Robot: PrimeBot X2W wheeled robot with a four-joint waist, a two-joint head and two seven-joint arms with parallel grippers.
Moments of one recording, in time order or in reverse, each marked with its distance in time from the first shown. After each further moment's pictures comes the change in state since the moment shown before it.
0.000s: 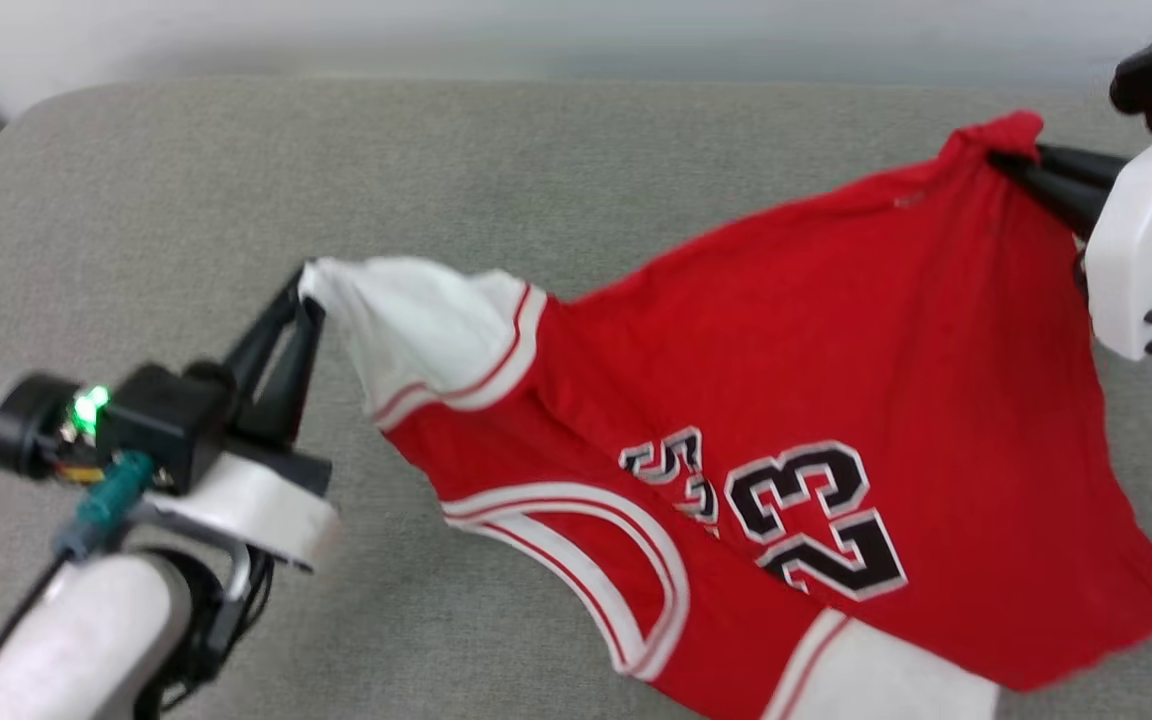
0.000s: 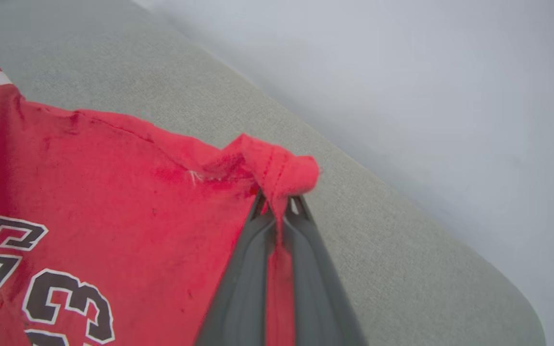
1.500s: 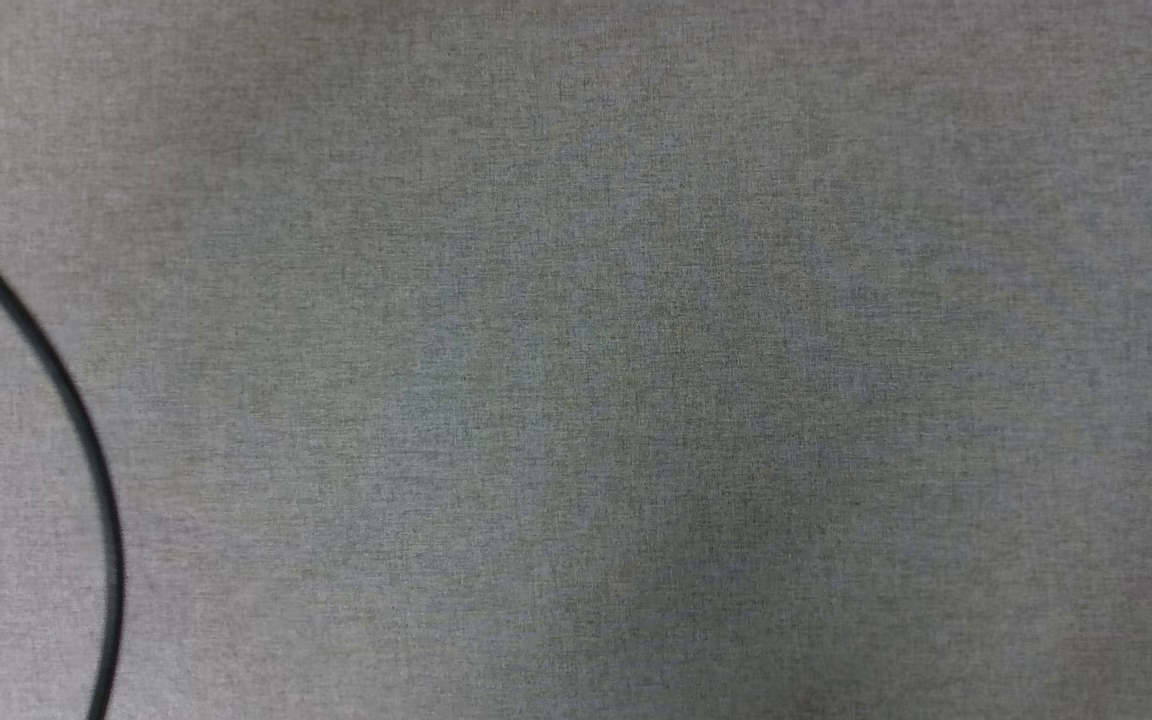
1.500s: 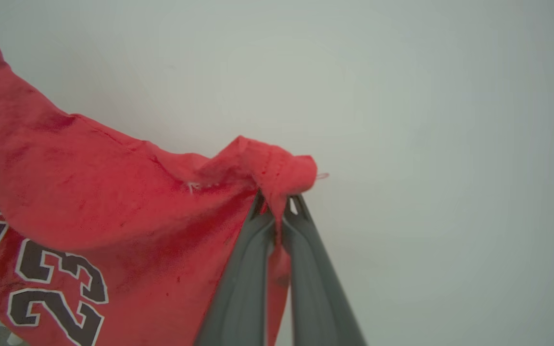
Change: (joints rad) left arm -1.577 -0.292 0.019 0.918 0.147 -0.460 0.057; right arm -0.949 0.344 -0.236 0.538 -0.409 0.000 -0.195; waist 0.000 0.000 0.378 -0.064
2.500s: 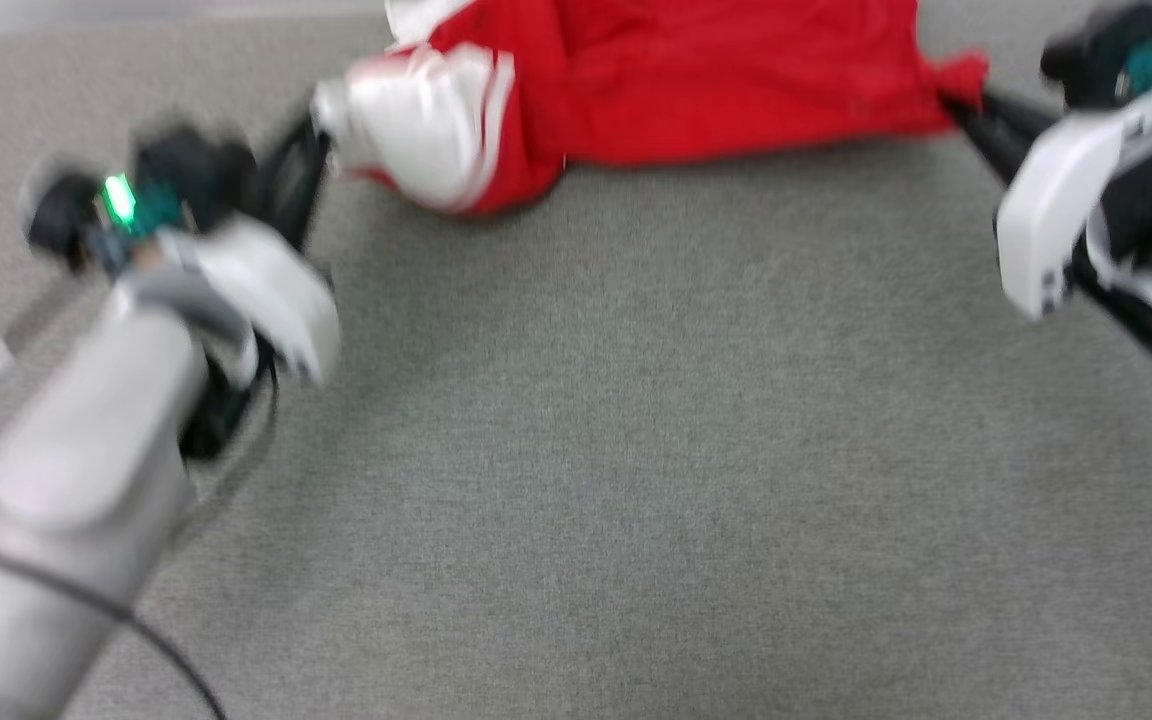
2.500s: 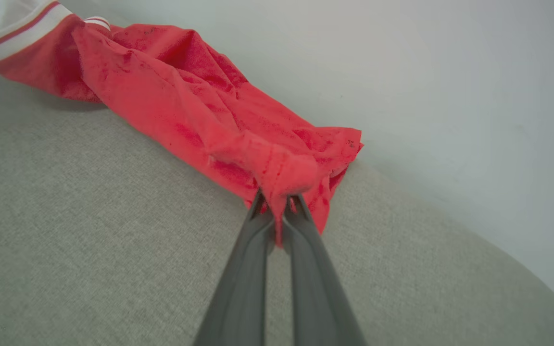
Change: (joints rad) left arm 1.088 0.085 -0.134 -0.195 -0.216 0.094 -0.170; right arm 0.788 -0.110 0.435 -0.047 0.332 0.000 -0.219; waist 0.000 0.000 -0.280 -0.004
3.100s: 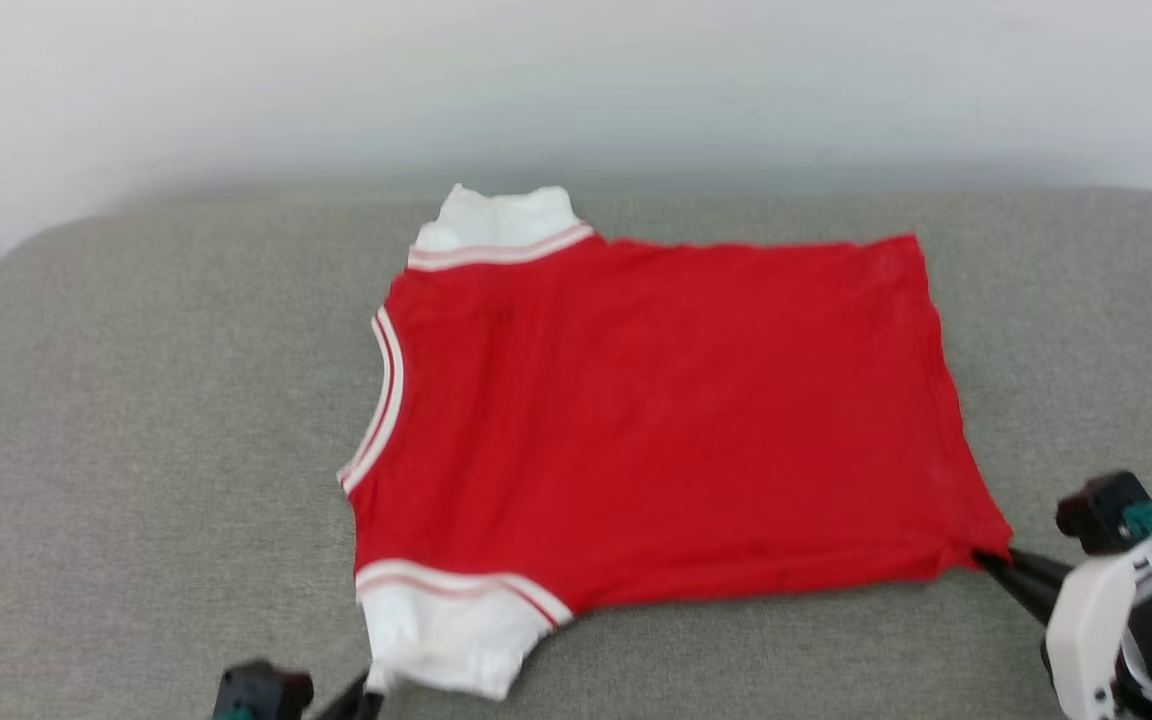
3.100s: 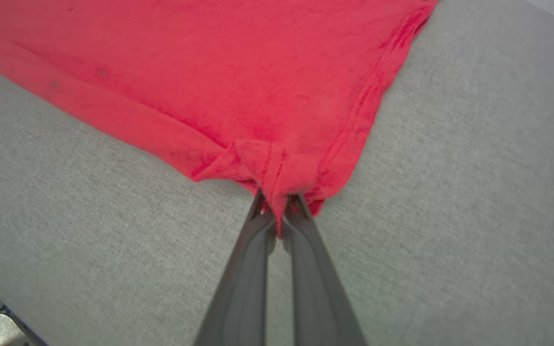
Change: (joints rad) left arm 0.823 0.210 -0.090 -0.586 -0.192 0.345 0.138; right arm 0.601 -0.216 0.053 -0.210 0.128 0.000 -0.053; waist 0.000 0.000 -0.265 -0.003
